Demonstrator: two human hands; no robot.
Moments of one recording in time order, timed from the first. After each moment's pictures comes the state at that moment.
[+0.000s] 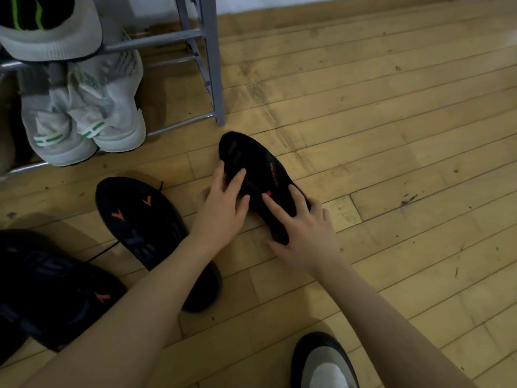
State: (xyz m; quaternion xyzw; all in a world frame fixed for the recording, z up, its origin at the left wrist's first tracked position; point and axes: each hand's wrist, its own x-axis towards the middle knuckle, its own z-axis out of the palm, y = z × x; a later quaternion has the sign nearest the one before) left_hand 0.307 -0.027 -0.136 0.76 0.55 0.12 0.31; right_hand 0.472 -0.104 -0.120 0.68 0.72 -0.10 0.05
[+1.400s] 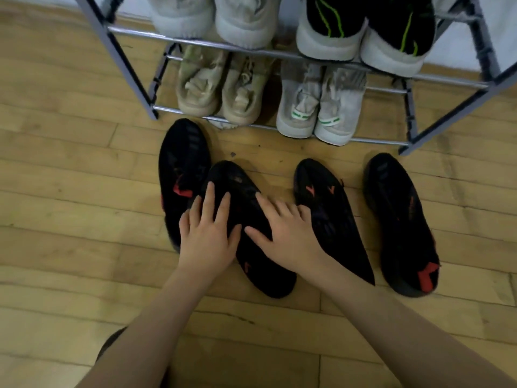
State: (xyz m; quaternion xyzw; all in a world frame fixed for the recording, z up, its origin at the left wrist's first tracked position) left_hand 0.029 -0.150 -0.115 0.61 0.78 0.04 0.14; right_hand 0.181 -0.089 -0.107 0.49 0.85 -0.21 0.03
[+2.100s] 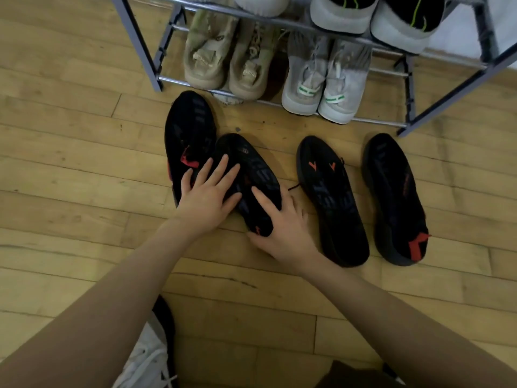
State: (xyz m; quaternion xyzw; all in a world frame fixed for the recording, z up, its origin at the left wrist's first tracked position) left_hand -0.003 -0.142 -0.122 0.67 0.72 0.02 0.18; right_hand 0.181 -0.134 -0.113 0.52 0.80 -0.29 0.01
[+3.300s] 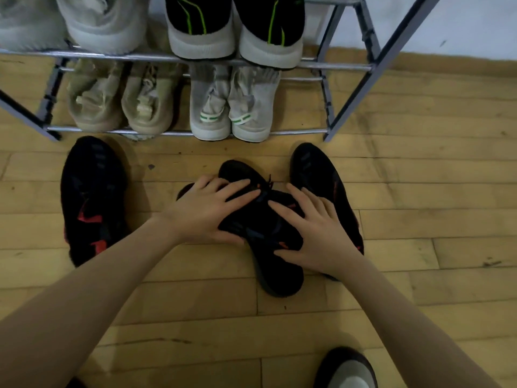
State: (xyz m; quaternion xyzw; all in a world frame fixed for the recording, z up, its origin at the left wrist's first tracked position) left_hand 0.096 -0.033 -0.107 0.91 0.41 -0.03 0.06; right_hand 0.354 -0.063 -0.096 0.47 0.87 -0.13 0.00
